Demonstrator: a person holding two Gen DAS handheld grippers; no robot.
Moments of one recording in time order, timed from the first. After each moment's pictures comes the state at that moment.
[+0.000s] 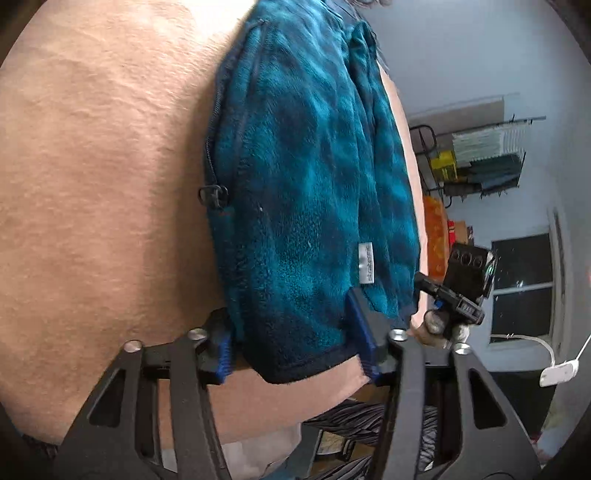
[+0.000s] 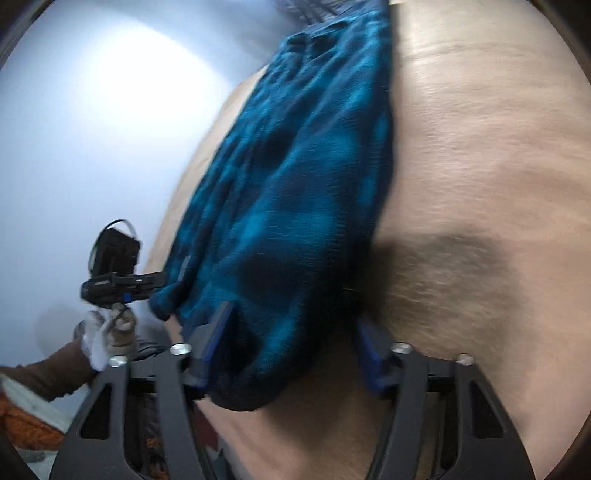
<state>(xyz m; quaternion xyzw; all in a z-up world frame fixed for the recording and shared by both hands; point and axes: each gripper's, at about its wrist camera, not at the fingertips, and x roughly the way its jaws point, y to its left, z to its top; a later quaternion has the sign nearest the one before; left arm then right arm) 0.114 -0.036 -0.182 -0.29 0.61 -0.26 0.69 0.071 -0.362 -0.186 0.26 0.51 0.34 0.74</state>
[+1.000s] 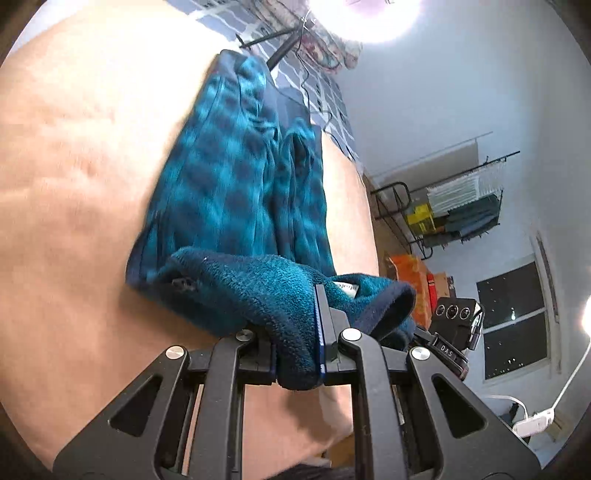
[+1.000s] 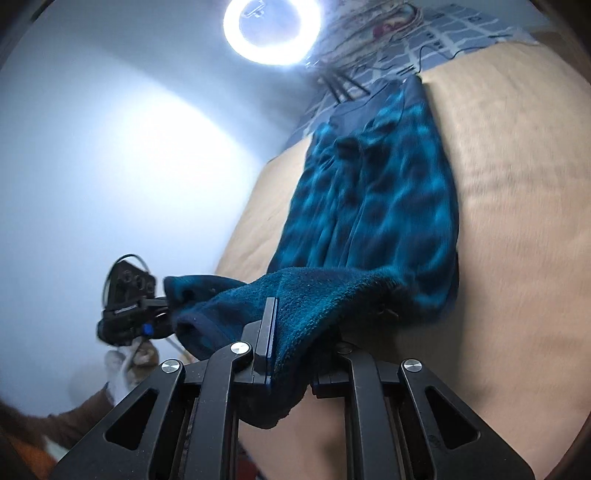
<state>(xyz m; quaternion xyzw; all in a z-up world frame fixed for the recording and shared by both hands) 0.209 -0.038 -0.068 -0.34 0.50 -0.25 0.76 0.144 -0.362 -0.110 0.32 0.42 0.29 0.80</state>
